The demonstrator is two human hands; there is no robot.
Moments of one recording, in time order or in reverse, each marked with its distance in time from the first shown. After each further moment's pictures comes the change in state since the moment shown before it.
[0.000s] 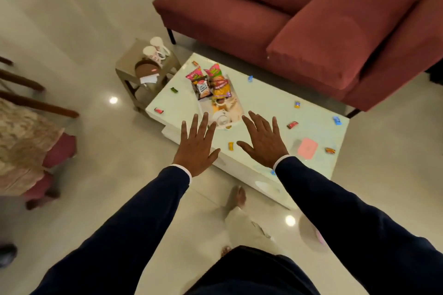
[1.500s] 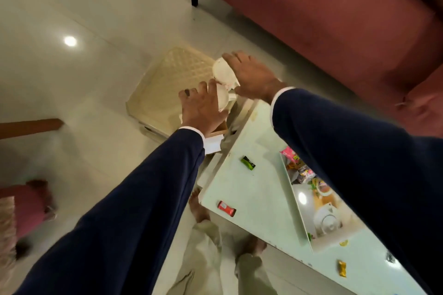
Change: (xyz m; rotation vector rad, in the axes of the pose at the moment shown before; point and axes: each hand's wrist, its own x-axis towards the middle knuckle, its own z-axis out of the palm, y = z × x) left_hand 0.560 -0.570 0.229 -0.216 -0.214 -0.188; right_hand 0.894 -0.183 0.157 -0.059 -0.319 -0.040
